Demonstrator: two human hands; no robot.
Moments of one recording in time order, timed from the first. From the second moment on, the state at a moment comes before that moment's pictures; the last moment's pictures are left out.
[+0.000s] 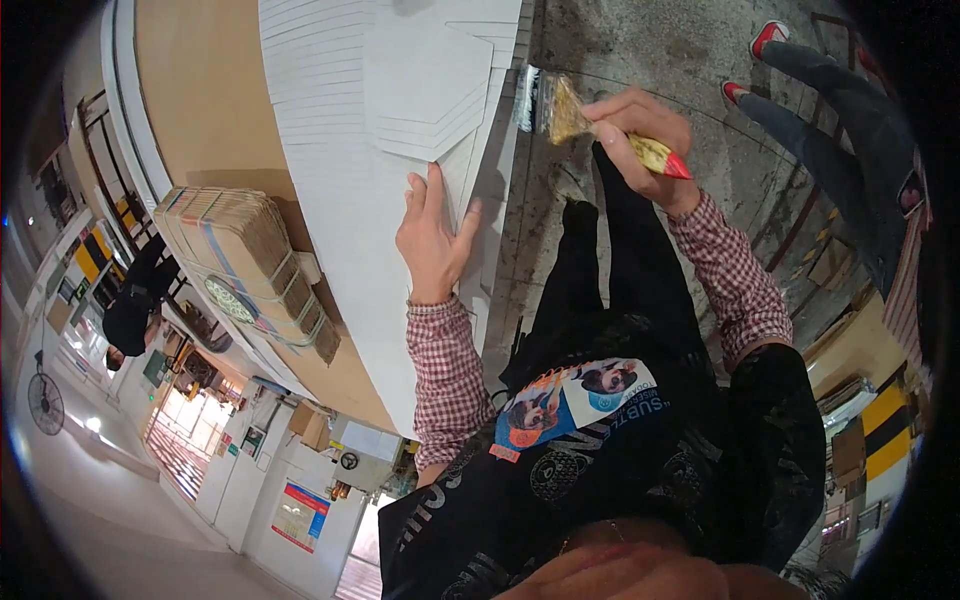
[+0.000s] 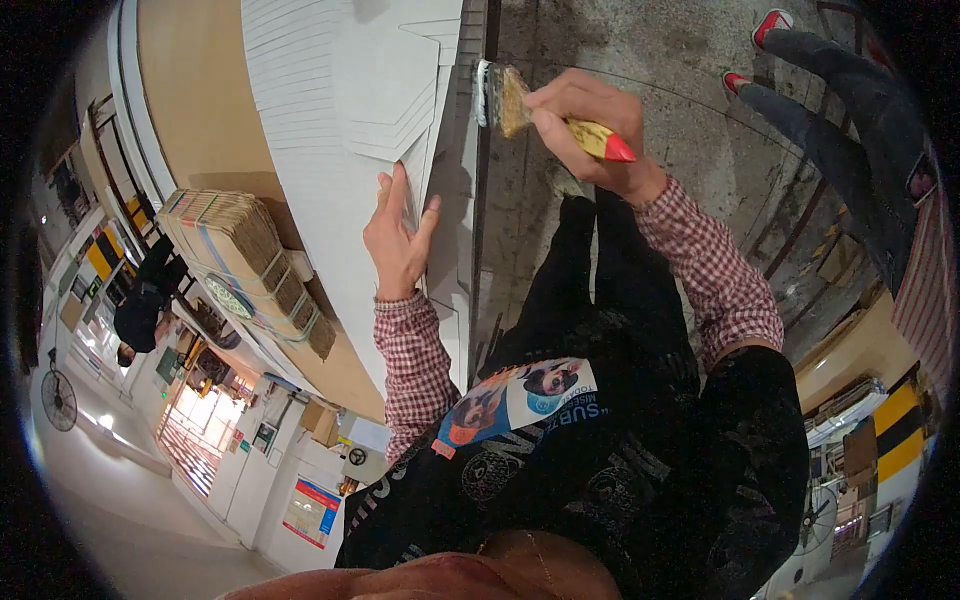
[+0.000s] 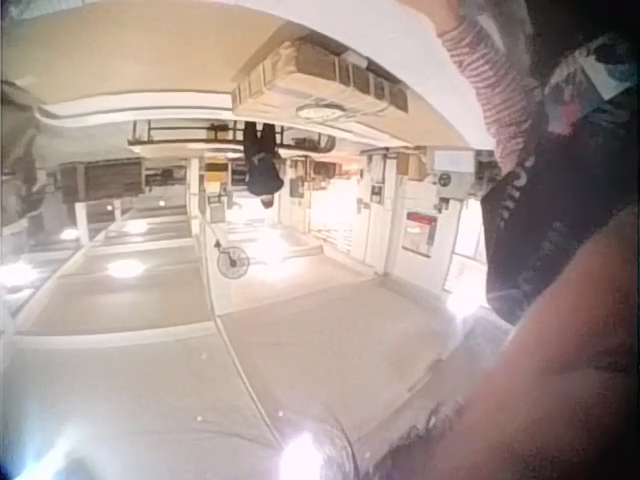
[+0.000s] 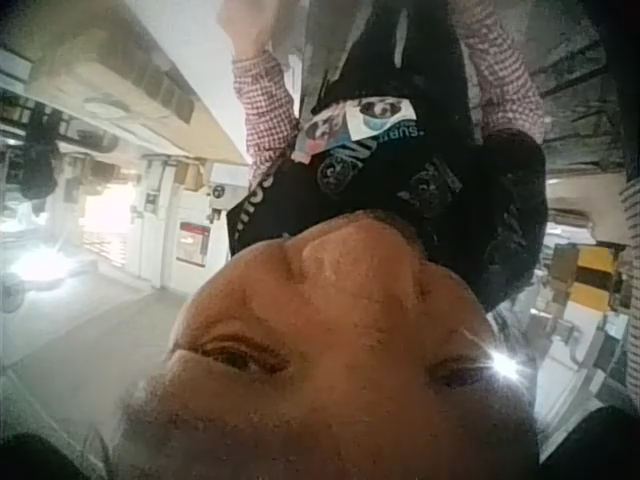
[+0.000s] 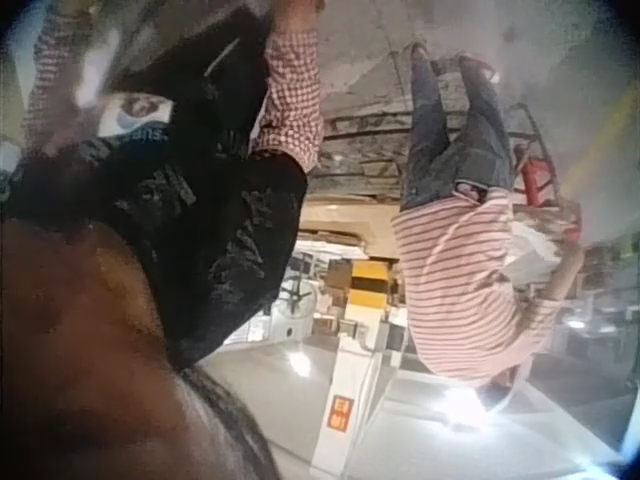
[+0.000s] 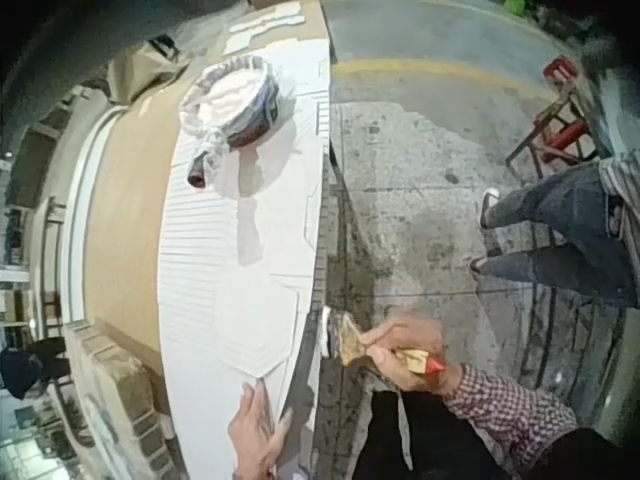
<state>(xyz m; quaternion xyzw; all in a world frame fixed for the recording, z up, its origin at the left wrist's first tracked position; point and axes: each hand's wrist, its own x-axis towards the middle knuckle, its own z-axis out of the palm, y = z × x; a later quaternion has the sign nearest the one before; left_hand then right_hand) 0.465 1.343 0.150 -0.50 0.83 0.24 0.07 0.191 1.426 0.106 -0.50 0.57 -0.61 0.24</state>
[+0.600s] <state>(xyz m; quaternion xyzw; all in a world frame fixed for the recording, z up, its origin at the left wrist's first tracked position) 0.457 1.398 0.092 -0.54 0.84 0.08 -0.03 0.210 1.472 0.122 -0.44 0.59 -0.61 0.29</state>
